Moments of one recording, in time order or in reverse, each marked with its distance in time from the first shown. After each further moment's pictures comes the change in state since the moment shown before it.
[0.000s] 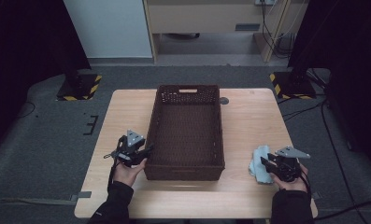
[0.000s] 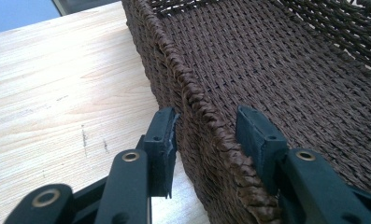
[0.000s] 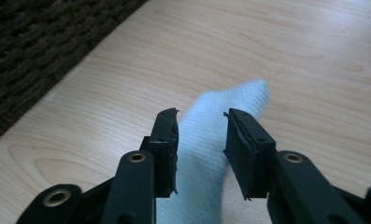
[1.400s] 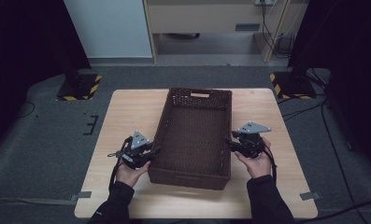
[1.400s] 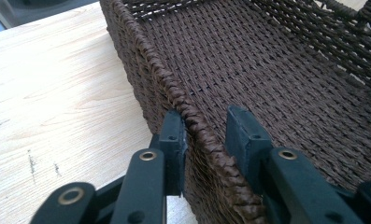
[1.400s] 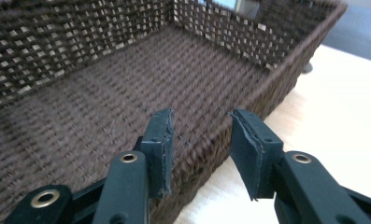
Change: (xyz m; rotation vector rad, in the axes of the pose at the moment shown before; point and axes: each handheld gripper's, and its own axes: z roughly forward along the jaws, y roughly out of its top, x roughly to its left) left arm -0.013 0.003 -0.001 -0.015 -0.149 0.077; right arm 0.076 0.097 0.037 -0.084 0.156 -0.121
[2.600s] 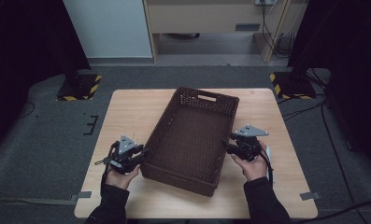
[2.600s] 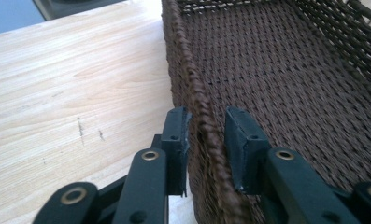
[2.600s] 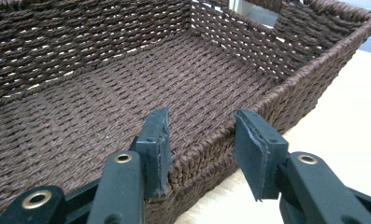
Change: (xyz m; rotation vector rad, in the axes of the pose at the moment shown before) left arm 0.007 -0.012 -0.033 0.000 0.085 -0.049; right arm 0.009 -0.007 0.006 -0.035 -0.001 0.050
